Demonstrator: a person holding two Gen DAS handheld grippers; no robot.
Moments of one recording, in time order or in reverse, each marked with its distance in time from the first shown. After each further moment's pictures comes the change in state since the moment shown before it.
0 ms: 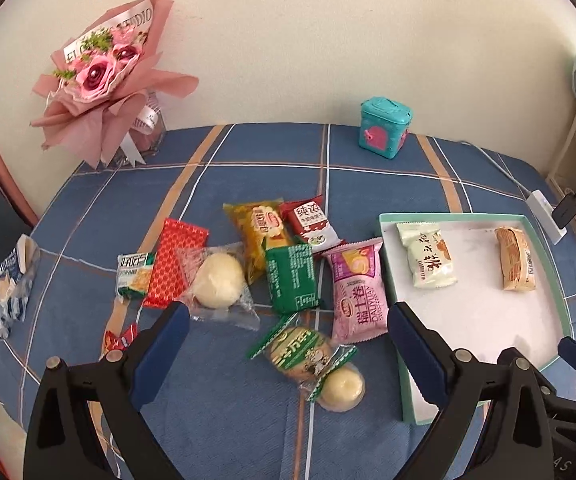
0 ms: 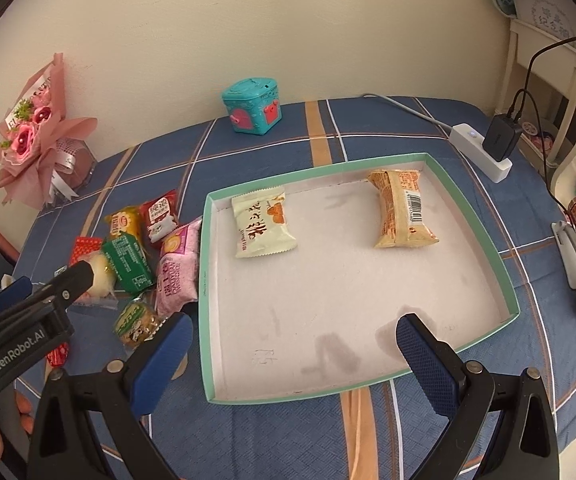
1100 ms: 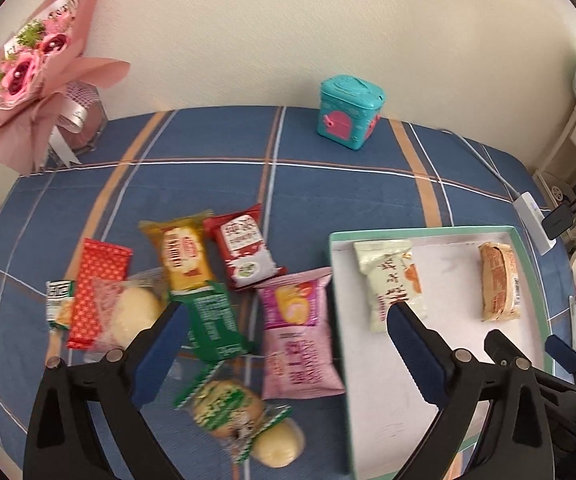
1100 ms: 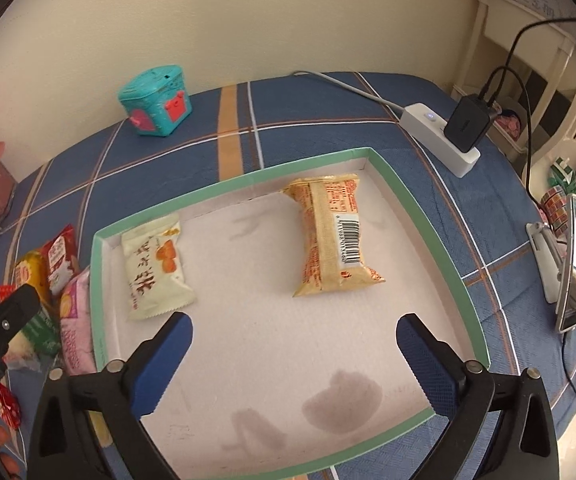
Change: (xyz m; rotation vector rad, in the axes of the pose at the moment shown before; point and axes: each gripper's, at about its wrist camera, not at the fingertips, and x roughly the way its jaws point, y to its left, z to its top) left arm 0.060 -0.042 0.046 0.012 0.102 -0.104; right arm 0.062 -0.051 0.054 0.080 0.097 -0.199
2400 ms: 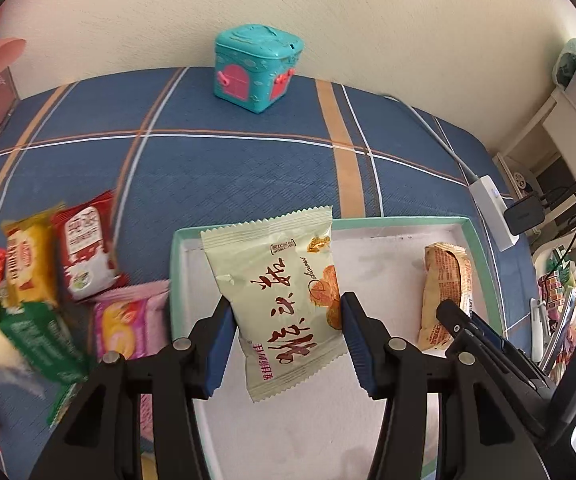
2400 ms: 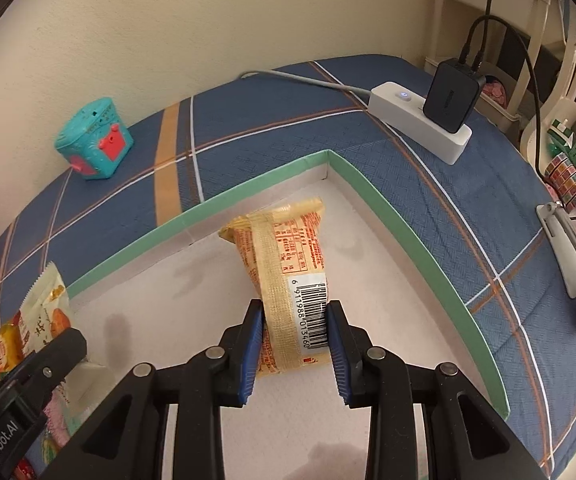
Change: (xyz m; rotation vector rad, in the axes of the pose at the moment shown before) left arm 0.069 -0.085 0.018 0.003 0.125 -0.224; right arm 0.053 -0.039 0.028 0.164 -0.017 -0.005
